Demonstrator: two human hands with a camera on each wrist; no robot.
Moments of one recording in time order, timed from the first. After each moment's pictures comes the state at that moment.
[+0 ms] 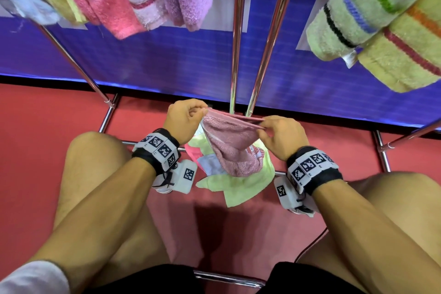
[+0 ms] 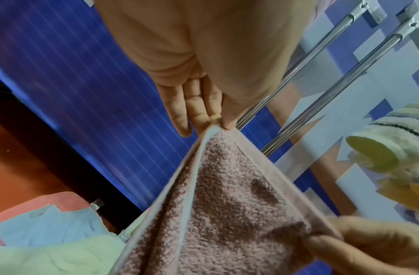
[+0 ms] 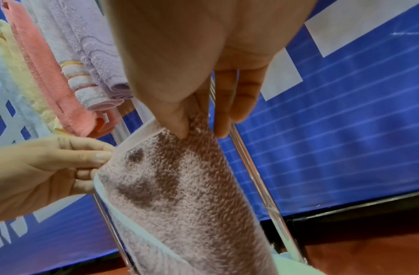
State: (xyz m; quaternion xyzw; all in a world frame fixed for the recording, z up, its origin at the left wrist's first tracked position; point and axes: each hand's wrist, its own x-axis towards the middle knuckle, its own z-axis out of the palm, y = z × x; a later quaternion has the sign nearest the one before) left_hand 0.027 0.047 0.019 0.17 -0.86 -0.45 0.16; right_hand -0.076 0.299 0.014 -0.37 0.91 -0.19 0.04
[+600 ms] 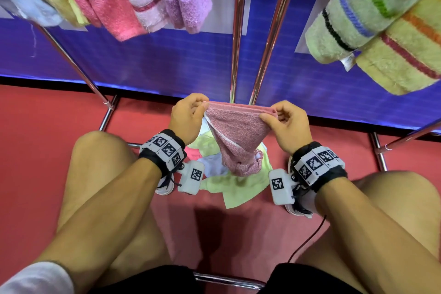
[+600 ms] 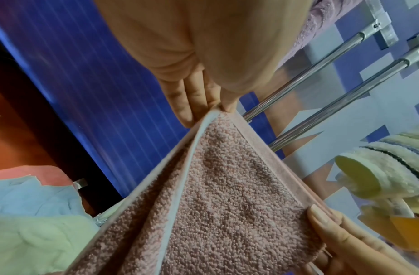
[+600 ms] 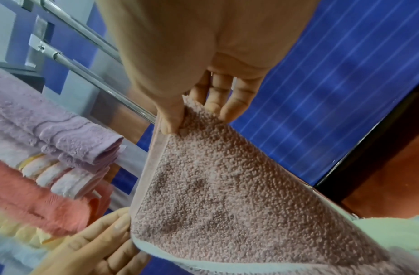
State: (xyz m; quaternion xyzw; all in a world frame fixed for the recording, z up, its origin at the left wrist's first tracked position) left_hand 0.019 0.058 0.022 0.19 -0.82 -0.50 0.21; right_hand -0.078 0.293 0.032 -0.20 0.80 -0.56 0.06
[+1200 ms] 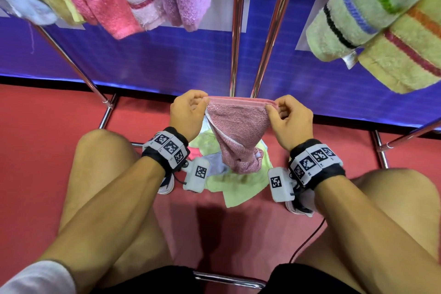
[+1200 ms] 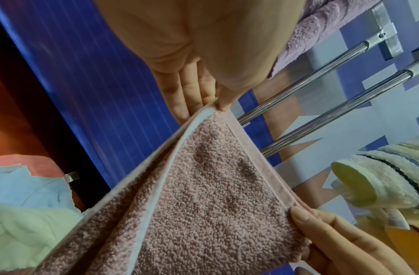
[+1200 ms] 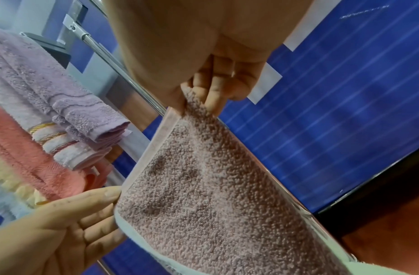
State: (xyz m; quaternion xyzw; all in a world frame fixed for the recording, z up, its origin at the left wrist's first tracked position) left_hand 0.011 0.064 0.025 0.24 -0.78 -0.53 0.23; right_hand -0.078 0.289 0.035 -0.19 0.84 -0.51 -0.05
